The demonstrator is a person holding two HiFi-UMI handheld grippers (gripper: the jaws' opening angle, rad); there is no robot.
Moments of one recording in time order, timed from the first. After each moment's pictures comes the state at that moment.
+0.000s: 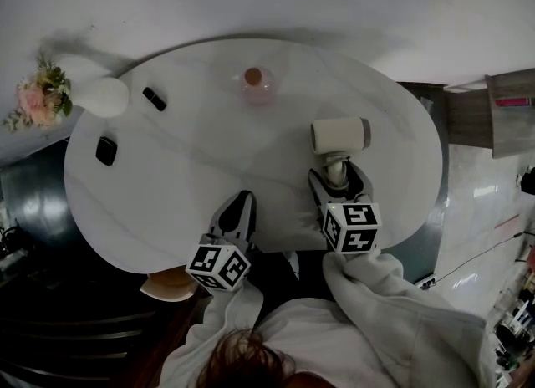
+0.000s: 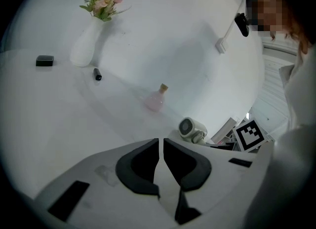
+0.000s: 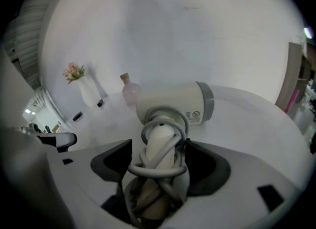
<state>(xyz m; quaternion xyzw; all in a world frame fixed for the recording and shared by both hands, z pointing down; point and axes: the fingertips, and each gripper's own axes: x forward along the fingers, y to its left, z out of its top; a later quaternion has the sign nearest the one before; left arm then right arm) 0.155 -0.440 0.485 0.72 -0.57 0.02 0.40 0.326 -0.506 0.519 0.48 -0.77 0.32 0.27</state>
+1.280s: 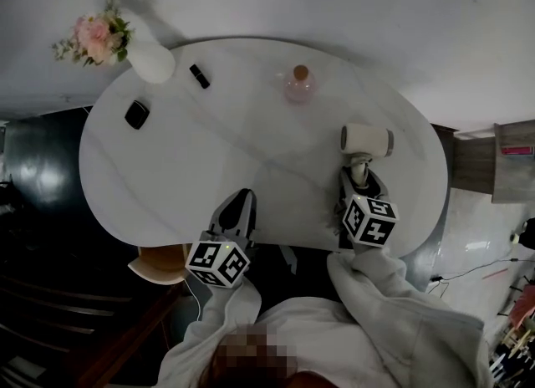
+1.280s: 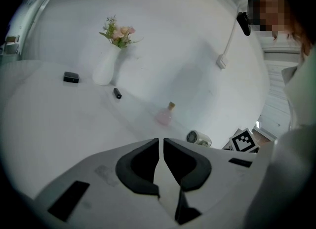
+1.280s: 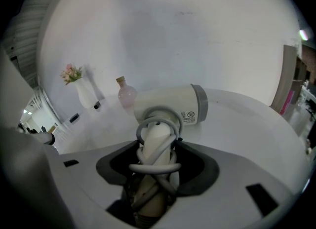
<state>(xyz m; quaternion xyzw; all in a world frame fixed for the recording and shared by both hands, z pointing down) 0.116 -0.400 0.458 0.69 -0.63 -0.03 0.35 0.343 -0.510 0.518 0.50 -0.76 0.31 0.26</state>
